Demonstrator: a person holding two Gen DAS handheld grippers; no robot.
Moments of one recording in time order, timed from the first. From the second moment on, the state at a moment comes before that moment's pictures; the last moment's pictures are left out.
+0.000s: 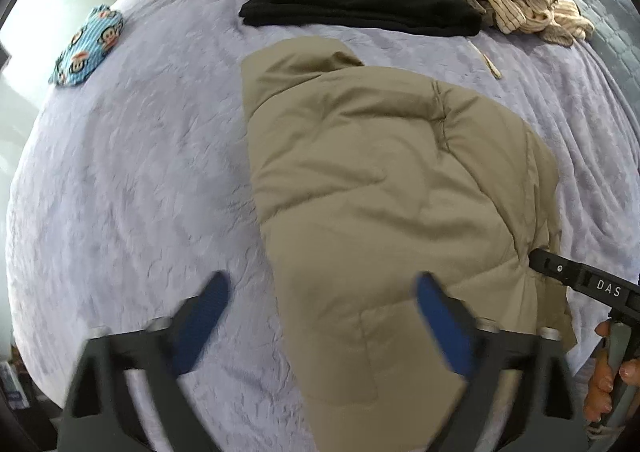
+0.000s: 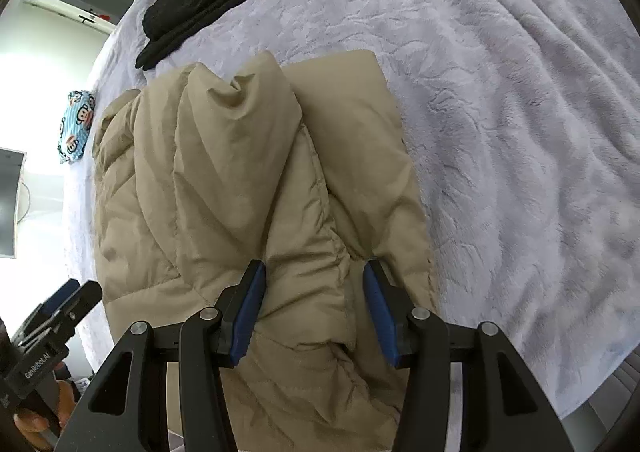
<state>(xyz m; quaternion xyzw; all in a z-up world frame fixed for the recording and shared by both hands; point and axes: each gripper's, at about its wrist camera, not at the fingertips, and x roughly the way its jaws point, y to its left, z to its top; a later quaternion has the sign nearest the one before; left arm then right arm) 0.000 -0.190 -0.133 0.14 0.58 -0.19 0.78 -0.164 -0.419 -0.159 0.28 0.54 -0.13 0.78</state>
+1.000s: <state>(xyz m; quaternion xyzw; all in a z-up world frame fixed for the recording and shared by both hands) -0.019 -0.127 -0.145 0.12 0.60 -0.23 0.76 -0.241 -0.361 -0.115 0.25 0.51 -0.17 0.81</state>
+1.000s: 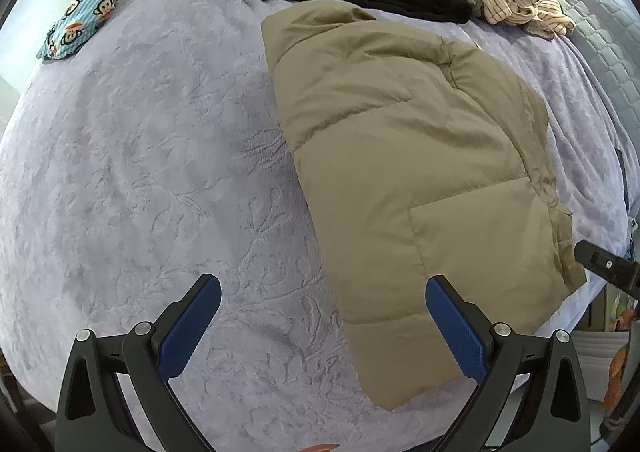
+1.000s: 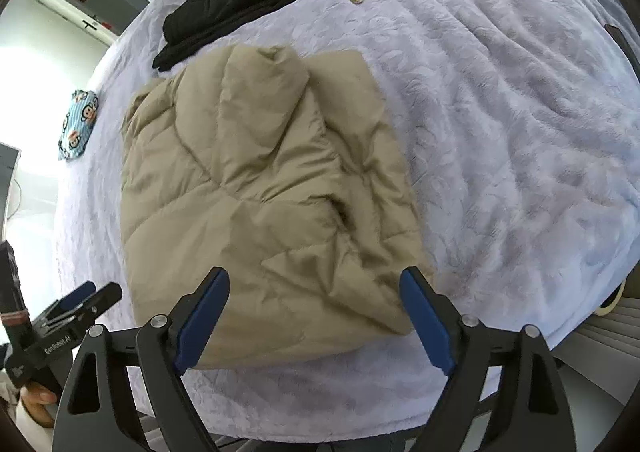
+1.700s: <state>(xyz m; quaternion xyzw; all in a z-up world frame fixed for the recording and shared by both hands) 0.002 -0.165 -0.150 0.09 0.63 -0.17 0.75 -0.179 -0.444 -0.139 0.24 0.58 -0.10 0.77</state>
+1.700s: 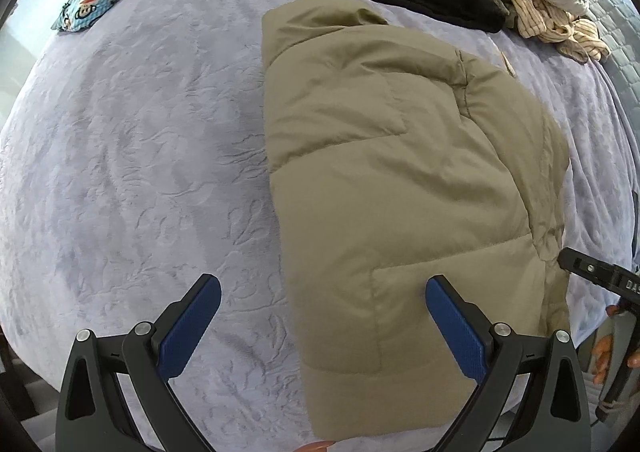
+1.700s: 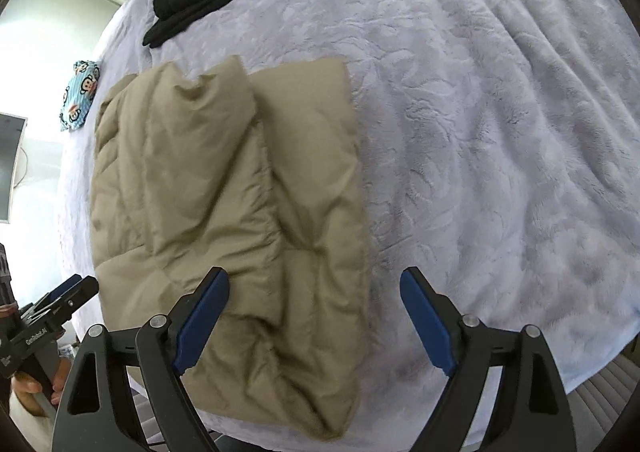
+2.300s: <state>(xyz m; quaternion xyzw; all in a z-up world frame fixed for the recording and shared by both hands) 0.015 -0.177 -0.164 0.09 0.64 -0.18 0.74 -0.113 -0.473 -0.203 0.31 0.62 0.00 0.72</state>
